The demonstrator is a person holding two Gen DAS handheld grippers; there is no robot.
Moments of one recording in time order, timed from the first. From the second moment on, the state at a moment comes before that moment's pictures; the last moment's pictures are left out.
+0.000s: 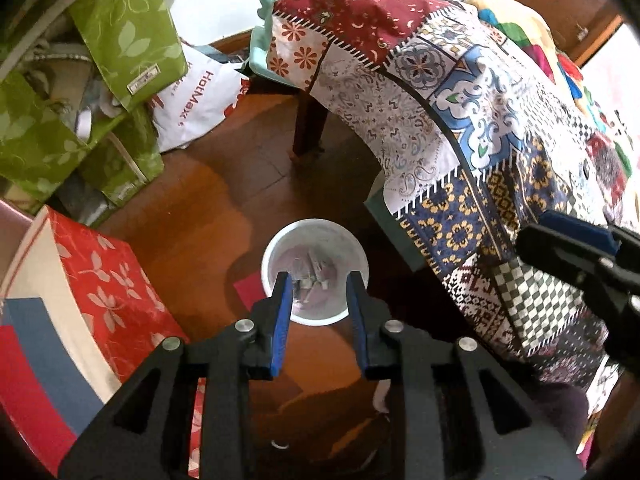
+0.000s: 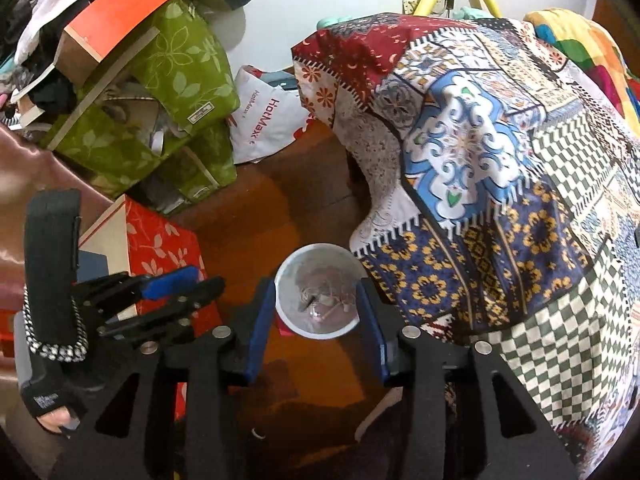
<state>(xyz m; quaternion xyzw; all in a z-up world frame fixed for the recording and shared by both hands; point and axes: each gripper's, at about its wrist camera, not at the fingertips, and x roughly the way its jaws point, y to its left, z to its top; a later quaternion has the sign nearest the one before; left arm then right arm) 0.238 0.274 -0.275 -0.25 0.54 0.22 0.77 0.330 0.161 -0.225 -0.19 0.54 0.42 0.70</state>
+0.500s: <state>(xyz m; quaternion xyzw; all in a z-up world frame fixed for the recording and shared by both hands) 0.250 0.184 -0.177 -0.16 0.49 0.19 0.84 0.340 0.028 -0.155 -0.14 0.48 0.40 0.77</state>
